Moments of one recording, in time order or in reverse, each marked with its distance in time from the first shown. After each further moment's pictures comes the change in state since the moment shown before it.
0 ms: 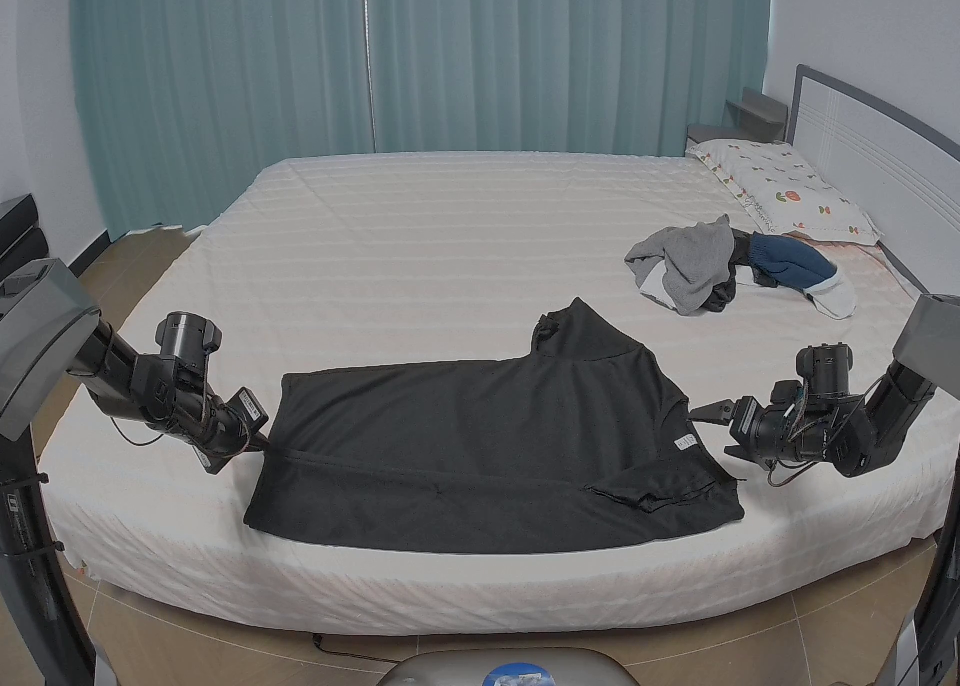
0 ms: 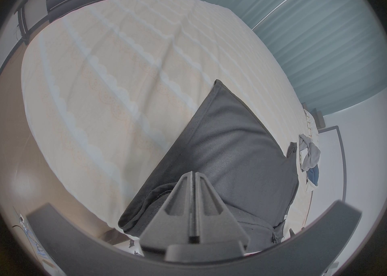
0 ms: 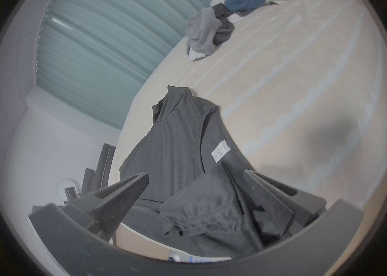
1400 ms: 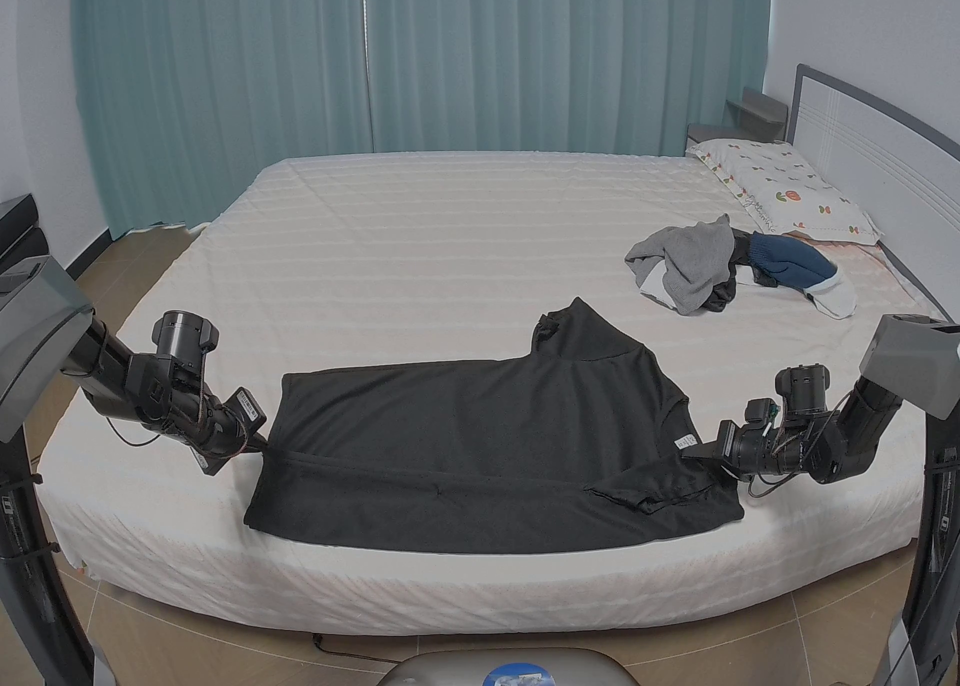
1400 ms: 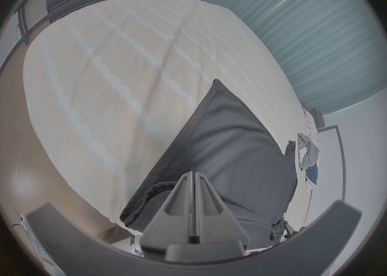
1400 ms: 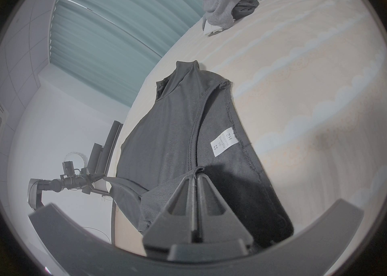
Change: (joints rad) left arm -0.001 -0.024 0.019 0.006 -0.002 0.000; right arm -0.014 0.168 -0.096 0.000 0.171 -0.124
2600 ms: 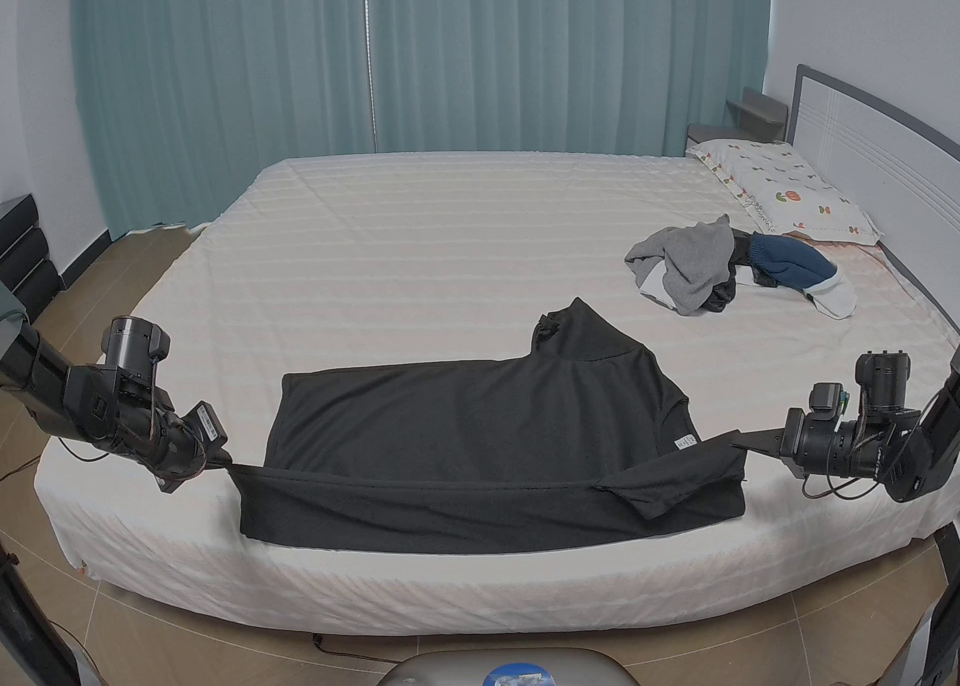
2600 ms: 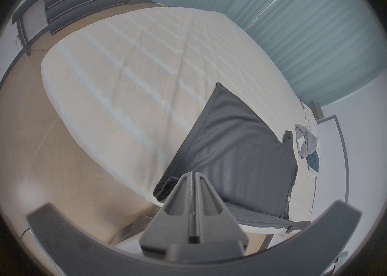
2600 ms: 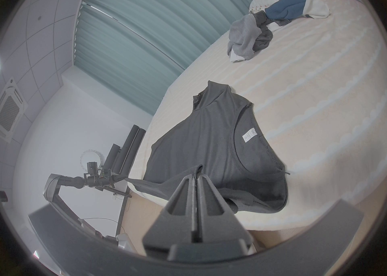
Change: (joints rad) left arm 0.052 -0.248 0.246 0.003 0.000 0.116; right arm -0.061 -0.417 0.401 -0.134 0.112 0.005
